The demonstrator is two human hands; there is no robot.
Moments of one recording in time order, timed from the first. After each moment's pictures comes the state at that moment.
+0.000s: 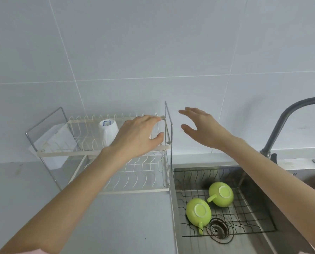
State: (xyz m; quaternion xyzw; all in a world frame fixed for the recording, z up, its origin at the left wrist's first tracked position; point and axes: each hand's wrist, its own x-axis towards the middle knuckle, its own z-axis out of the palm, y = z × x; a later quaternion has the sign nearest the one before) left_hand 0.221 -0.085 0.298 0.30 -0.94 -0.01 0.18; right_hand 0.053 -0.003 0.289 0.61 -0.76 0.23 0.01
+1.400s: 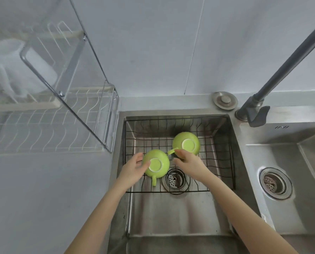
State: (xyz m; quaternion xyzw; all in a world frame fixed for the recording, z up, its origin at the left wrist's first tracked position) left_hand 0.053 -0.026 0.020 0.54 -0.65 -0.54 0.01; right_hand -0.106 0.058 0.016 0.36 -0.79 0.22 -0.44
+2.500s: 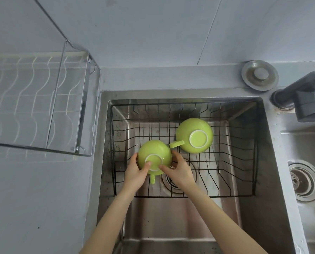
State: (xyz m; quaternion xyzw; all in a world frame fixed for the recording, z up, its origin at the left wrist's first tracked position) left_hand 0.031 -0.043 -0.102 0.63 -0.52 -0.57 0.00; right_hand -0.087 0.025 -0.100 0.18 -0.80 0.25 -0.52
